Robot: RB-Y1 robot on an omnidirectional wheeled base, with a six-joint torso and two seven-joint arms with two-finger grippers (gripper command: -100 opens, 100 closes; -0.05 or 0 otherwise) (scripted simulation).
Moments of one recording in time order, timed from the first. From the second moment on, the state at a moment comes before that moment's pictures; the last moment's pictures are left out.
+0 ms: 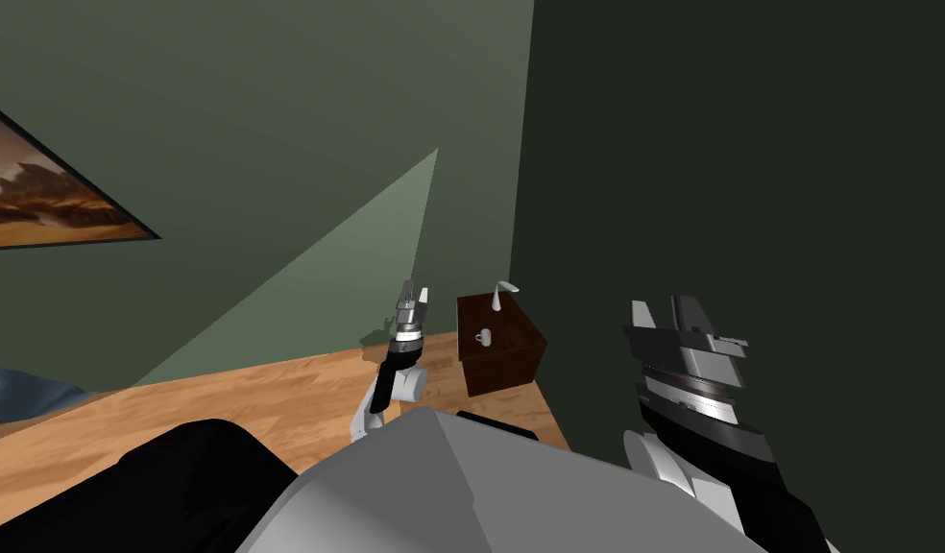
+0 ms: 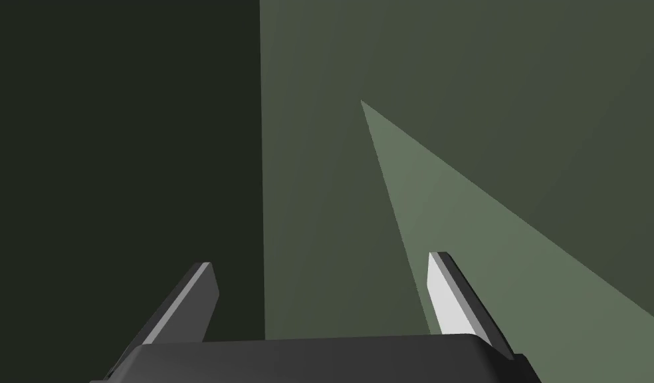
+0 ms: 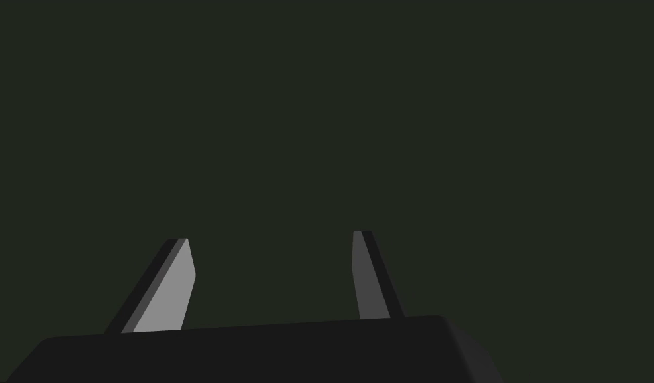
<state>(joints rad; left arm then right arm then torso) 0.41 0.09 0.02 -2.21 0.12 -0.53 -0.08 0.54 0.01 -0.07 -2.35 0.02 -0.51 -0.12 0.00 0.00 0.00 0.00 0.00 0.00</state>
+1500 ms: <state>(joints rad) 0.18 0.14 0.01 -1.87 0.17 -0.23 0.03 0.54 0.01 -0.07 -2.35 0.02 -0.51 -0.12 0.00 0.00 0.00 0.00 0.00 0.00</state>
